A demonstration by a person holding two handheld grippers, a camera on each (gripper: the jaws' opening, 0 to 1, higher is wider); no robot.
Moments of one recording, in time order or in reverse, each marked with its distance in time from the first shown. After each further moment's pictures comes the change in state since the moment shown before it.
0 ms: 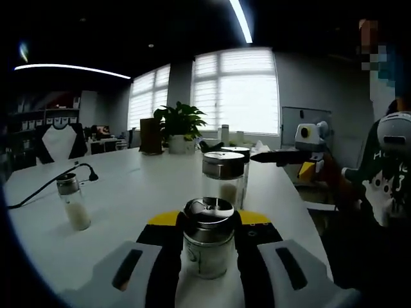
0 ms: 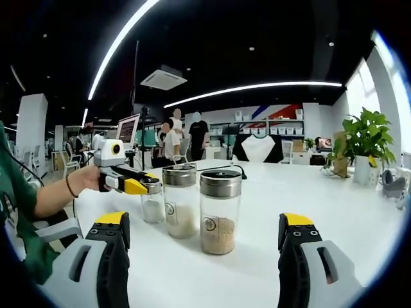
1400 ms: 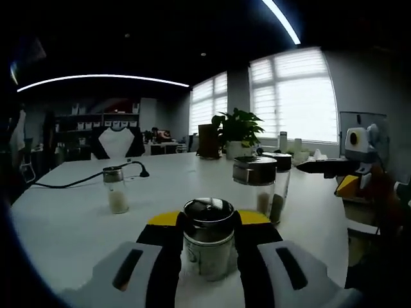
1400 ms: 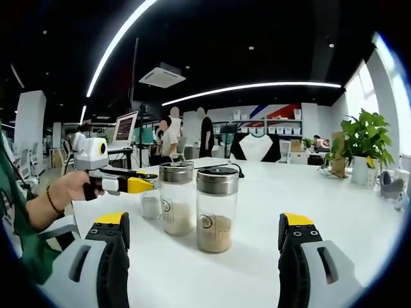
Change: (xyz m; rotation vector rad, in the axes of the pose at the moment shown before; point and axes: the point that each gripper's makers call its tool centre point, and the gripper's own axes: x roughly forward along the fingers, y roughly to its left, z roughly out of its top) left arm -0.005 0.015 0.000 -0.037 -0.055 0.482; right arm 0.001 0.000 -0.005 0.000 0.008 -0.014
